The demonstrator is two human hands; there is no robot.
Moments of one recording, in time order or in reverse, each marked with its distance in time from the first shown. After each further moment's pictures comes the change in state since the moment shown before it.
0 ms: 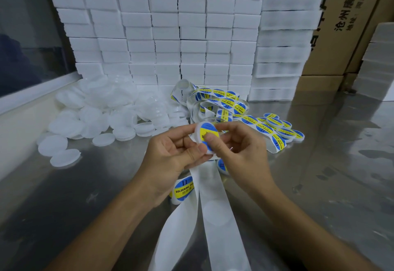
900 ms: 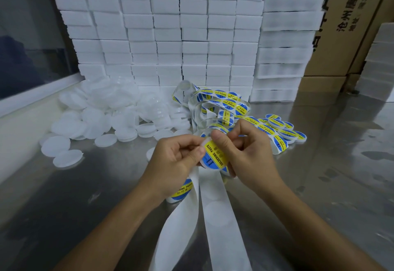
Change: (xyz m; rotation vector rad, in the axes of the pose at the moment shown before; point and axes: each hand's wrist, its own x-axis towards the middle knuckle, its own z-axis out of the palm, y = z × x) left_hand 0.000 -0.004 -0.001 0.365 -0.031 0.091; right_hand 0.005 -0.006 -0.006 0.102 -0.053 0.056
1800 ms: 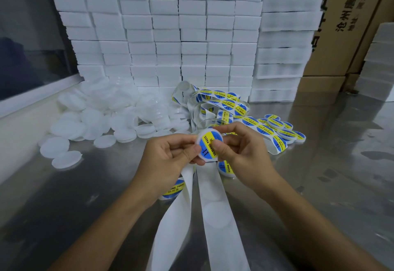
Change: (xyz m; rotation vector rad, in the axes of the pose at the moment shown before) left_hand 0.003 -0.003 -0.005 -0.046 0.079 0.011; right_hand 0.007 0.012 -0.009 -0.041 -0.139 0.022
